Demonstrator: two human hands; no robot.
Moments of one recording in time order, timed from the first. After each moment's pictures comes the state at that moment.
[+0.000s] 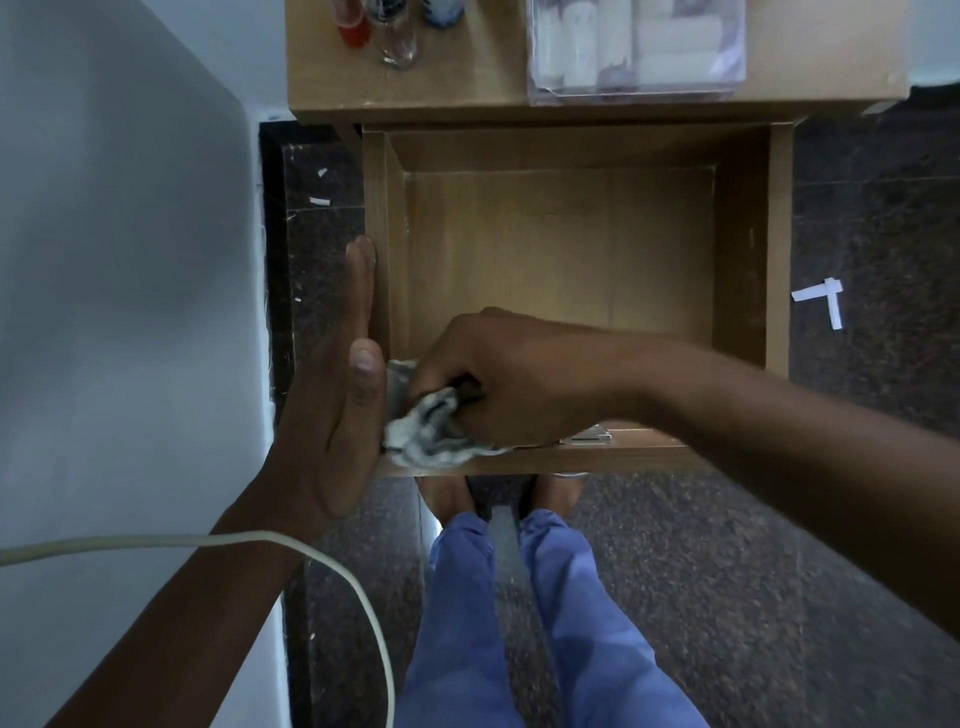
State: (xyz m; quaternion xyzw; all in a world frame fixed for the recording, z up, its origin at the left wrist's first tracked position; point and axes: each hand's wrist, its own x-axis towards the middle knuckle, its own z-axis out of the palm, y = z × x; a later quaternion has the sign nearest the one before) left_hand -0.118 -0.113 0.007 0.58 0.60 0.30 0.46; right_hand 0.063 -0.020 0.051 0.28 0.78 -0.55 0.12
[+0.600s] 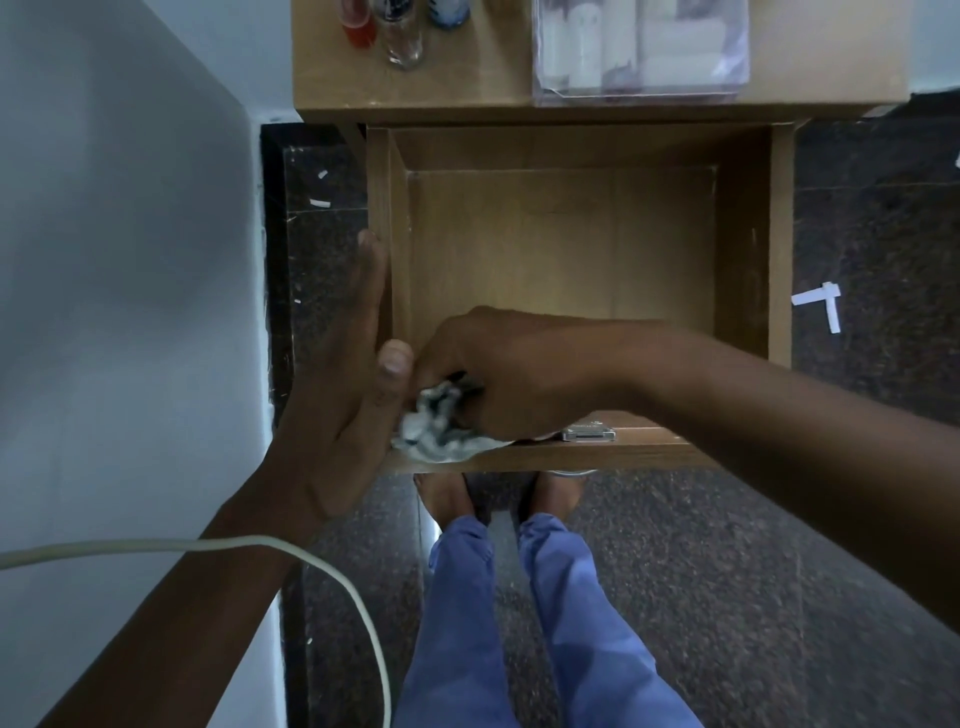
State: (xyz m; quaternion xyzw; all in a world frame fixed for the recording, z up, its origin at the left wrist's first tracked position) left_hand -0.121 -0.107 0.011 0.62 0.60 0.26 0.44; right_hand 0.058 -0.016 0.049 0.27 0.79 -0.53 0.15
